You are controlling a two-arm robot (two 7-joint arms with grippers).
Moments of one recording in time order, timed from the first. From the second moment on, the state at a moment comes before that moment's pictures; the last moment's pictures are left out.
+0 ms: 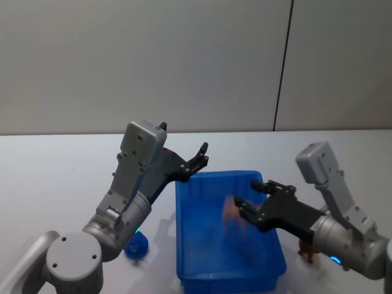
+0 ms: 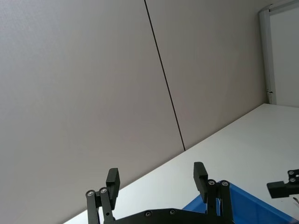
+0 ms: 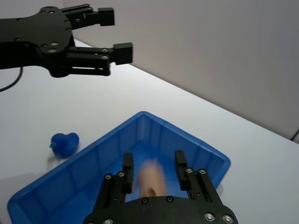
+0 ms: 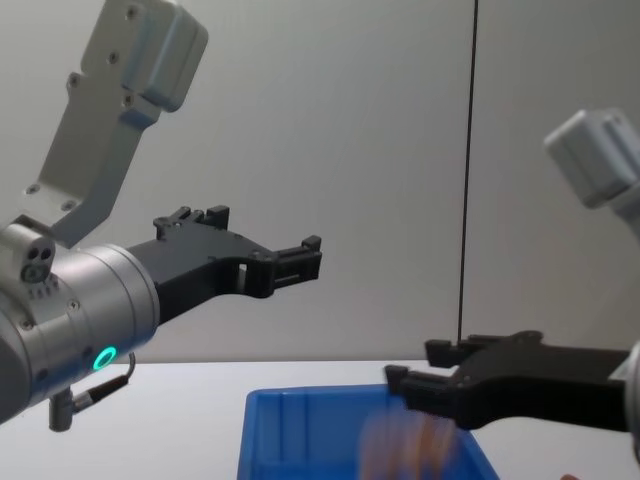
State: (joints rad) left arm -0.24 0.38 0.45 -1.63 -0.20 0.01 -0.01; right arm 0.16 0.24 -0.31 -1.59 0.10 0.22 0.51
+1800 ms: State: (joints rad) left arm -0.24 0.38 0.45 -1.63 -0.20 0.01 -0.01; right arm -0.06 0.41 -0.23 -1.76 0.28 0.32 0.26
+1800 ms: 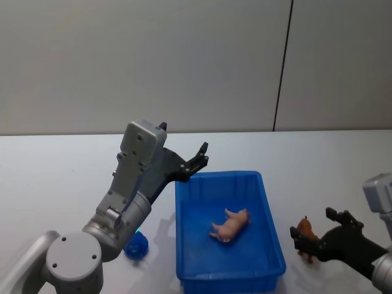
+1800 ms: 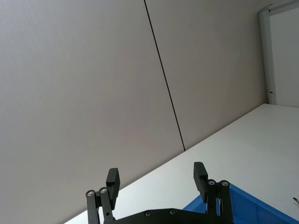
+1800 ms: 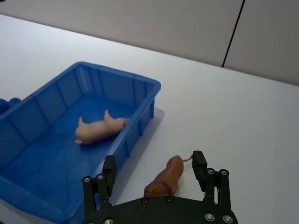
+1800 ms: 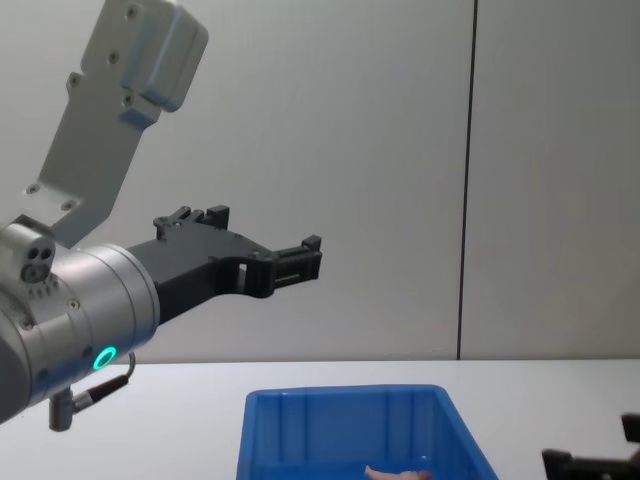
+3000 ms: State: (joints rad) left arm -0.24 0.38 0.45 -1.63 -0.20 0.01 -0.01; right arm -0.04 0.40 -0.24 -1.65 0.24 0.36 0.27
